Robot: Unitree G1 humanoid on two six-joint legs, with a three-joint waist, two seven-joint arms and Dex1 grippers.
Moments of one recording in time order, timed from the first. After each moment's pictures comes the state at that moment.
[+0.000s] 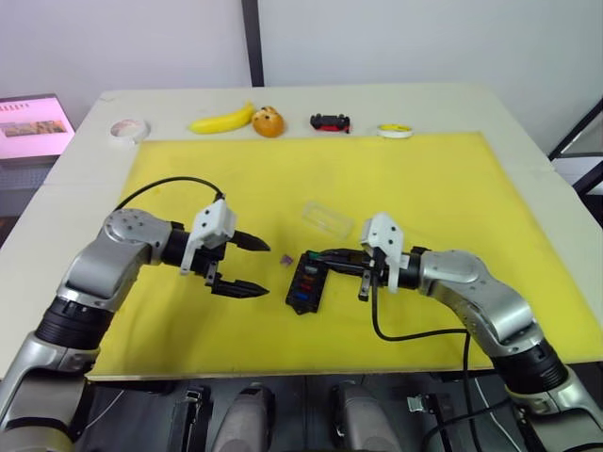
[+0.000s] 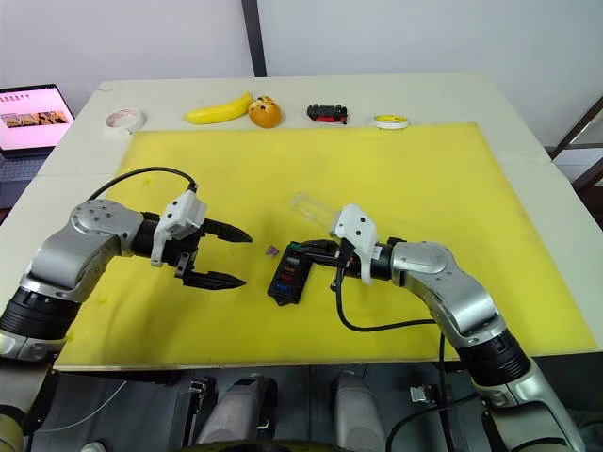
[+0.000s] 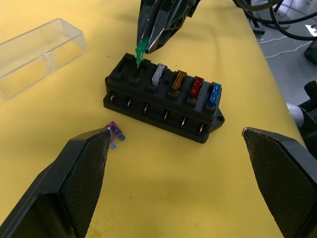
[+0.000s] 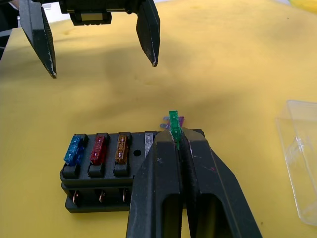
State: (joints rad) left arm -0.55 0.78 -0.18 -0.04 -0.42 0.44 -1.39; right arm -0.38 -0.63 0.24 -0.28 0.47 0.45 0.82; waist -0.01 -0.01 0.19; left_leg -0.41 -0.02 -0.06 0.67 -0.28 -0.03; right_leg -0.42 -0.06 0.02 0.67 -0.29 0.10
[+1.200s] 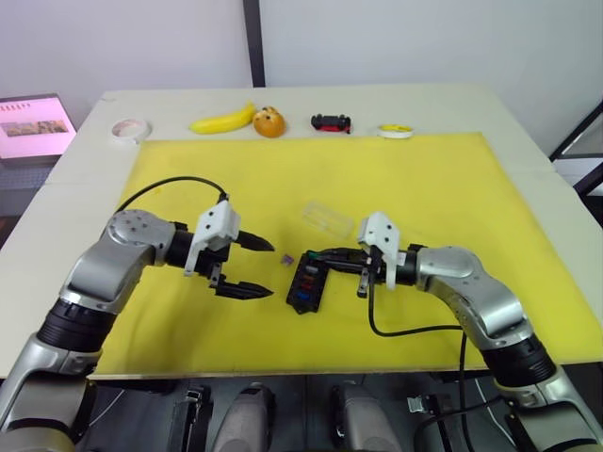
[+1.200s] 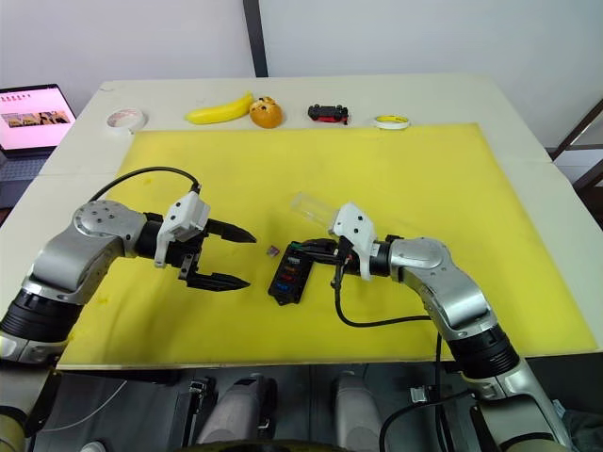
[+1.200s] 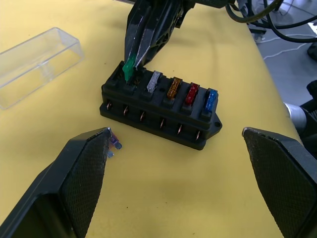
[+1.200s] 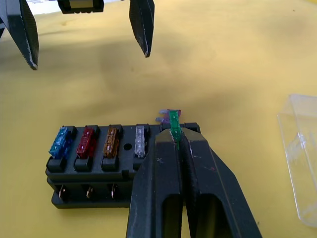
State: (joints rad) left arm -0.55 0.77 -0.18 -0.08 -0.42 0.45 -1.37; right arm -0.40 -0.59 0.22 -0.21 0.38 0.45 0.89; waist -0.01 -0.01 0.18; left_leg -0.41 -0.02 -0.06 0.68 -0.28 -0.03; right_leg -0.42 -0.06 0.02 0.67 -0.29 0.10
